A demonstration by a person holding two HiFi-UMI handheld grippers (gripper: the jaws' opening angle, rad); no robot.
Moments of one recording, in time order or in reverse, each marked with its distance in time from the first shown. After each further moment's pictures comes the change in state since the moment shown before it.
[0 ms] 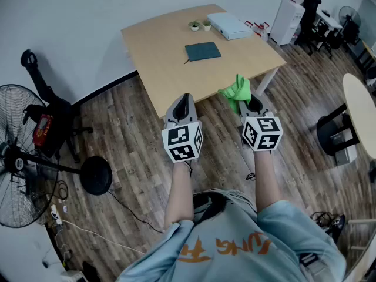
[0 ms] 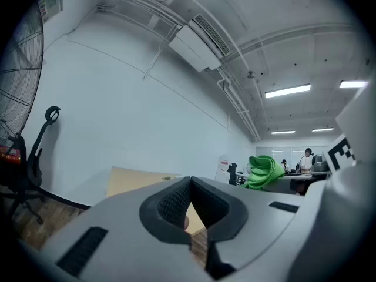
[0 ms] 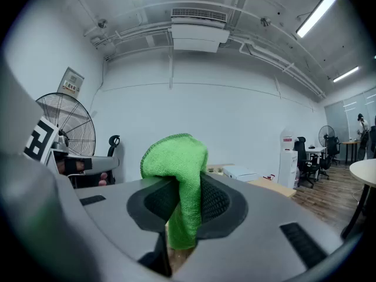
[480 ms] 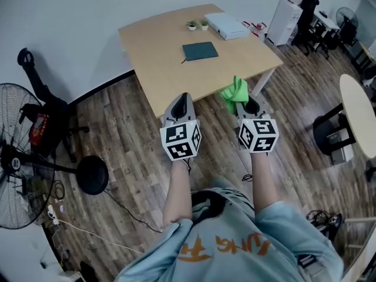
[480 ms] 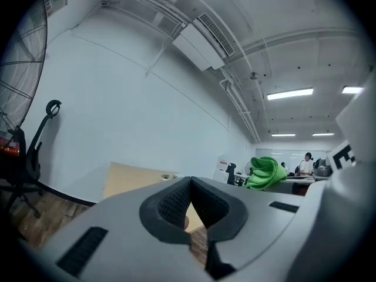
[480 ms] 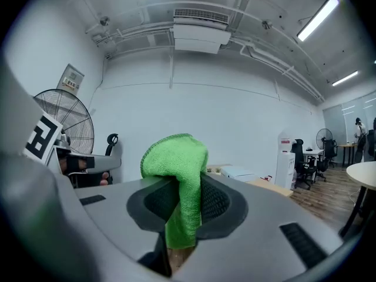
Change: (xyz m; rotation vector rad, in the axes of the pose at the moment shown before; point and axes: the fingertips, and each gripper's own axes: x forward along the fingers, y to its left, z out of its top) left arm 0.001 0.002 -0.004 -0.034 0.016 -0.006; right arm -0.004 0.006 -0.004 -0.013 -0.001 -0.025
